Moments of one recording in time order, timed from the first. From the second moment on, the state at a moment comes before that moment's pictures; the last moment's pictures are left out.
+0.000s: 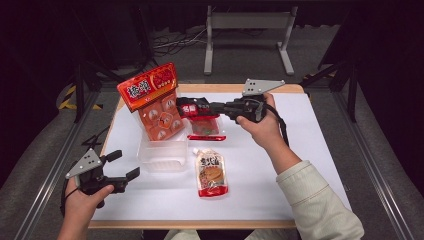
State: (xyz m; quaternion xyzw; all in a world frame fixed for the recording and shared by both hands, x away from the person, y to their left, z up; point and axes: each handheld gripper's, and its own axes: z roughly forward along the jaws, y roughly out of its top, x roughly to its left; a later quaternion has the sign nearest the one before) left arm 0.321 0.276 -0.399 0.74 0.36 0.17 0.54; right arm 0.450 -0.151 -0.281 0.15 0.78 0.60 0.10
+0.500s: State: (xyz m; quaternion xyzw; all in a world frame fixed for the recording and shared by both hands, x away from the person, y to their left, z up) left arm 0.321 0.276 -0.400 0.74 0.36 0.17 0.54; right arm 0.450 -0.116 -0.284 0.13 0.79 0.60 0.09
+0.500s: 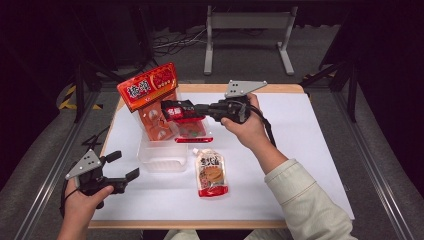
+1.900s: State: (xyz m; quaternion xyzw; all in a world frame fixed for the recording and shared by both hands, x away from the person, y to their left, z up) left arm 0.325 0.273 -0.406 0.75 0.36 0.16 0.54; right arm 0.463 -0.055 -0.310 0.12 0.78 0.61 0.08
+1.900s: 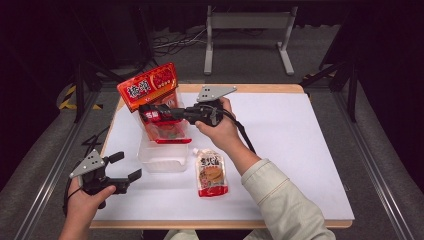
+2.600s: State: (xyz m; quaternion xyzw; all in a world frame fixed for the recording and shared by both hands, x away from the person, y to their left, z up) left arm 0.326 0.272 -0.409 0.75 0.36 0.15 0.54; right arm 0.468 -0.035 -0.332 0.13 0.79 0.60 0.08
